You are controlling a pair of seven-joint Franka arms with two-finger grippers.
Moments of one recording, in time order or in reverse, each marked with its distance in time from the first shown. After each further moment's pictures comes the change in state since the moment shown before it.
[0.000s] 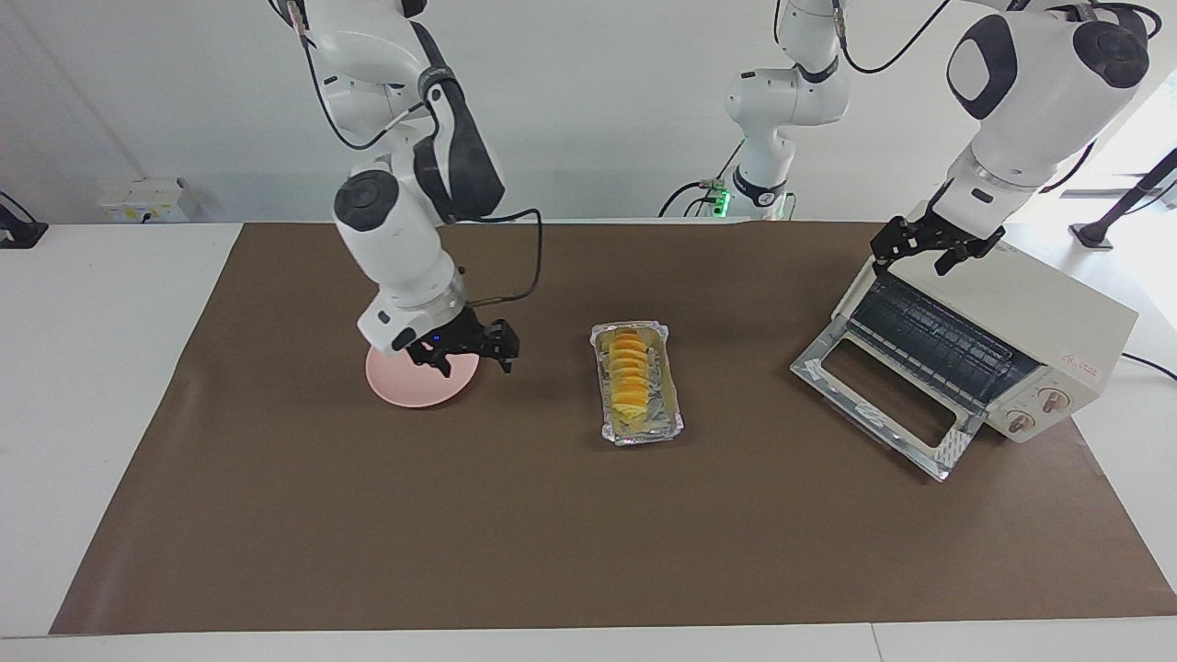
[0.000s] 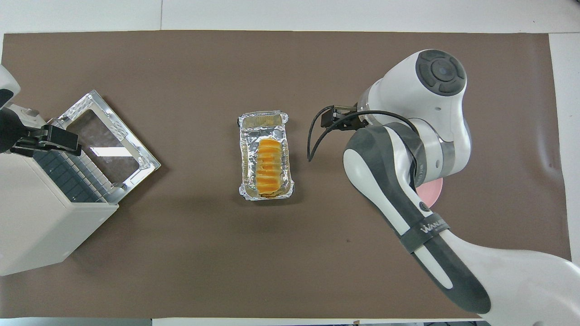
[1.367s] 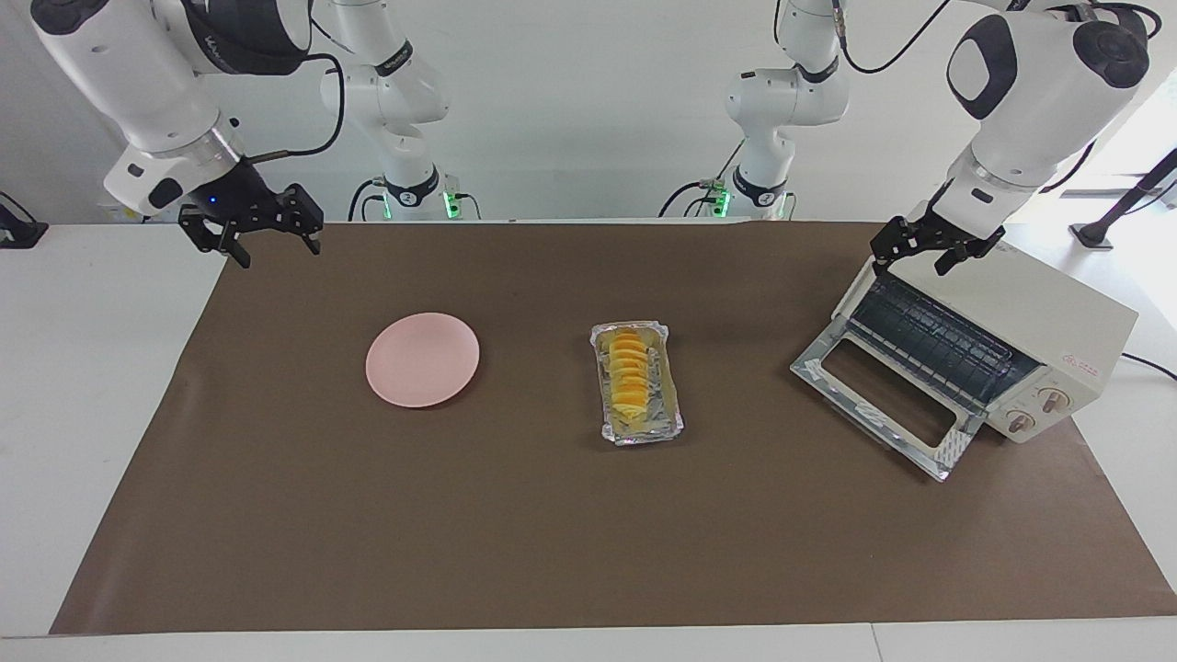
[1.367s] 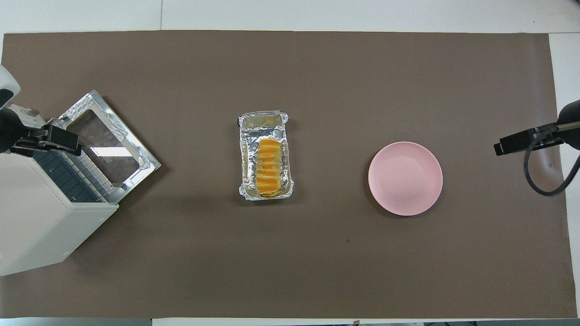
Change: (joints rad) left arm 0.000 0.000 0.000 0.000 0.000 0.000 0.000; right arm -0.297 -0.333 0.012 0.000 -0.147 -0.446 -0.372
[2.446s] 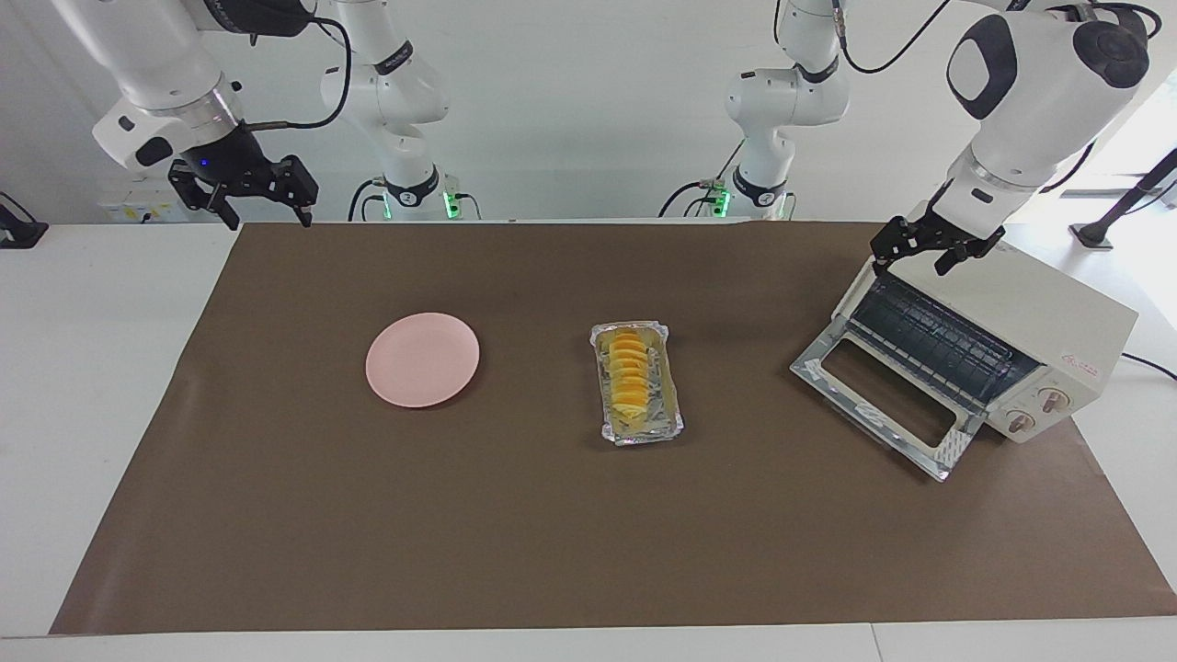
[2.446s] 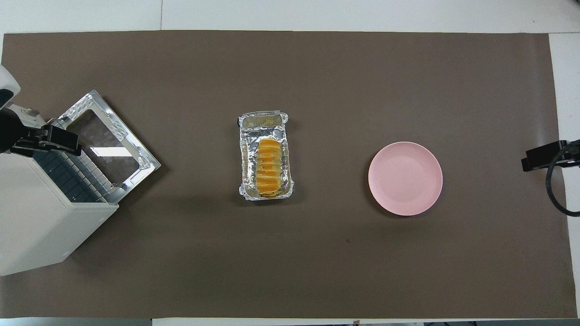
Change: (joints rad) left arm 0.000 0.000 0.000 0.000 0.000 0.000 0.000; right arm -0.011 -0.009 0.037 0.063 -0.069 -0.101 0.164
